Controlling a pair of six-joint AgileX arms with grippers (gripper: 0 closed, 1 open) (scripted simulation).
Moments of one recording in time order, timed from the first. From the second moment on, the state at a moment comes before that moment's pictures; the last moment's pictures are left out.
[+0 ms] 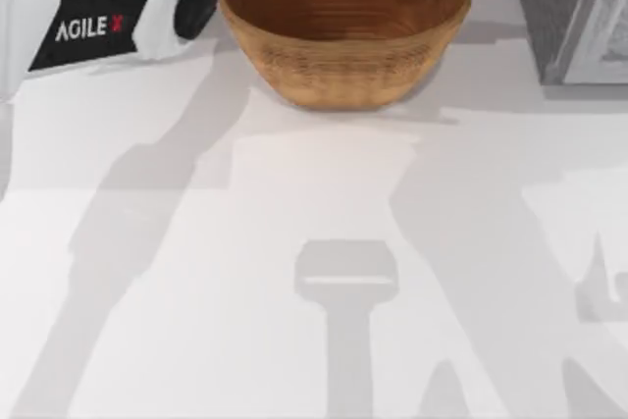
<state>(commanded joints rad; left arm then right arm) -0.39 2.27 1.67 0.61 0.54 0.01 0.00 0.00 0.00 0.00 0.00 0.00</state>
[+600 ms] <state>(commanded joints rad) -0.39 2.28 1.68 0.60 0.53 0.01 0.00 0.00 0.00 0.00 0.00 0.00</state>
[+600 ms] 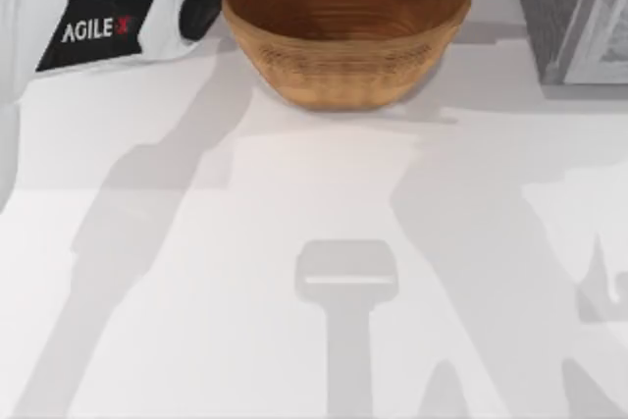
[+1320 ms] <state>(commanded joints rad) -0.39 2.28 1.68 0.60 0.53 0.01 0.00 0.00 0.00 0.00 0.00 0.00</state>
